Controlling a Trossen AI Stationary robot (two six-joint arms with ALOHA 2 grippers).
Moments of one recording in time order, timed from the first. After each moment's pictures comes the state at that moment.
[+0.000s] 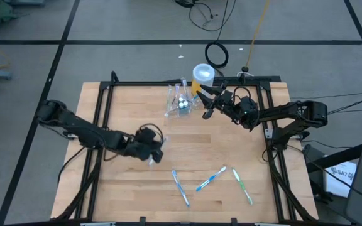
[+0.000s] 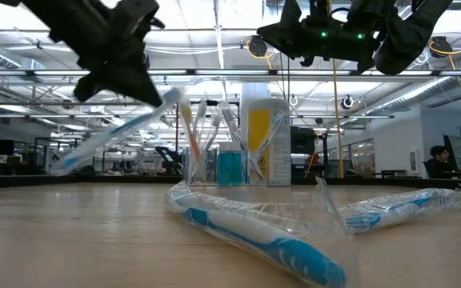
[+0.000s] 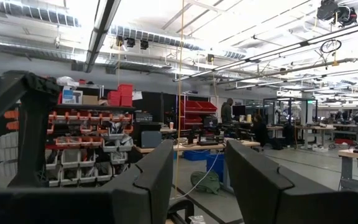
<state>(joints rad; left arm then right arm) -0.32 1.36 0.78 -0.24 -0.56 -0.97 -0.26 1.47 0.60 1.30 0.18 -0.10</state>
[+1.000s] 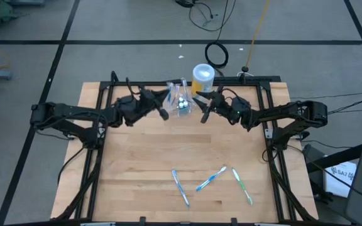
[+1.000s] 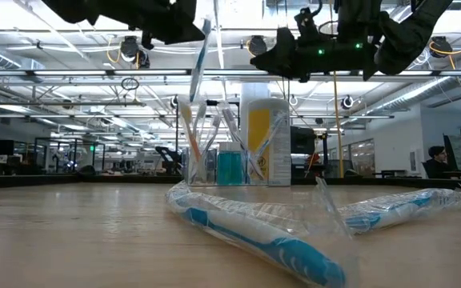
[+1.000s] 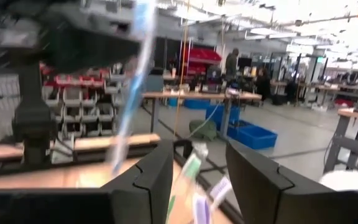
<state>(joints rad) 0.14 1.27 0.78 0.57 -0.54 0.12 -0.26 1.47 0.60 1.03 0.18 -0.11</state>
